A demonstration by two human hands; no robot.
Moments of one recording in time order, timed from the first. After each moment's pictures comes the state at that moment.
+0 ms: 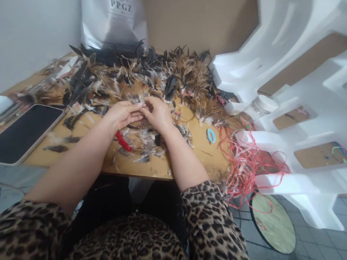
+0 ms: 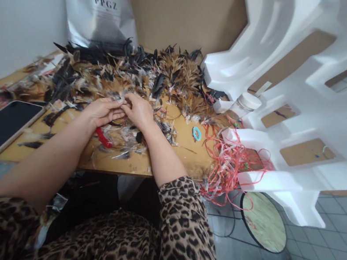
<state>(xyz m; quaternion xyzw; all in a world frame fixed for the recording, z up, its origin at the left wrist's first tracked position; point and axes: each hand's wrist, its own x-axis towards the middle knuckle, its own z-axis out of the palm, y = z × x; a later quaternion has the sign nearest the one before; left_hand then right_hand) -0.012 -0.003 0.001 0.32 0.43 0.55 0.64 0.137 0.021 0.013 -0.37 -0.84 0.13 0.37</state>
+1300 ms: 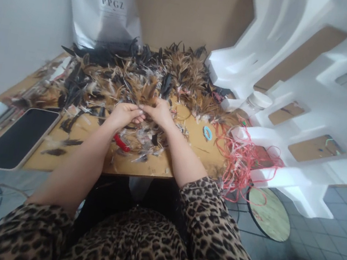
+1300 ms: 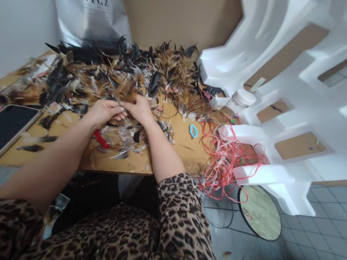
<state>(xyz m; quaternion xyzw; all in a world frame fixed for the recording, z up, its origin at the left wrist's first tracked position) 0.000 -0.009 0.000 0.48 0.50 0.51 0.51 0.142 0.031 0.016 -0.38 -0.71 0.43 0.42</state>
